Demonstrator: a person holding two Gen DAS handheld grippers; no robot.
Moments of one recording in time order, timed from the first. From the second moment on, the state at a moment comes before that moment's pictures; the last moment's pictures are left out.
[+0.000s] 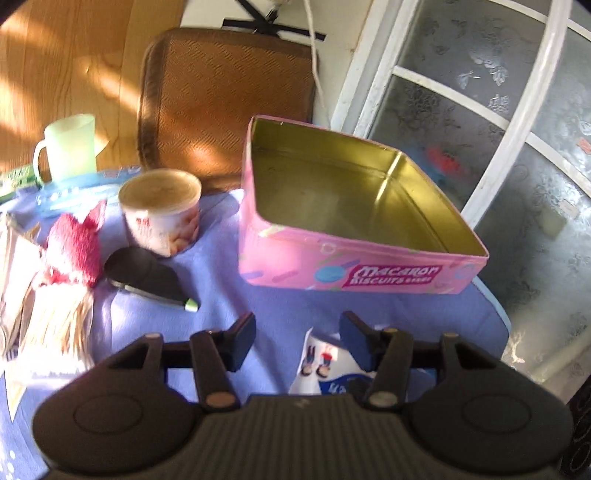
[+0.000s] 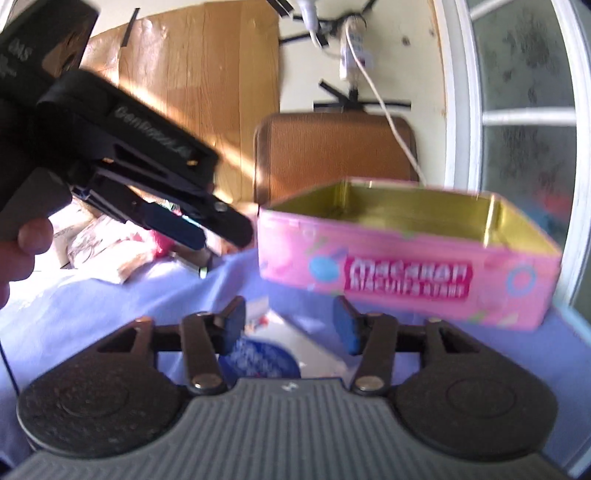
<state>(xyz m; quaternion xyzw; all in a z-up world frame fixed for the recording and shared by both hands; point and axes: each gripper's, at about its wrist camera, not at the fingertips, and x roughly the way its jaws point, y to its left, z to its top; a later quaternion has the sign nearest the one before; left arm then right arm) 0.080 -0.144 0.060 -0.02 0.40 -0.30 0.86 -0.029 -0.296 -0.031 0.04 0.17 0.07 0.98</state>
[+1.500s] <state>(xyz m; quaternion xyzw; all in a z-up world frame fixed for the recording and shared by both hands) 0.086 -0.123 0.055 -0.05 0.33 -0.29 0.90 -0.006 -0.325 -0.001 0.03 0.08 -0.02 1.00</state>
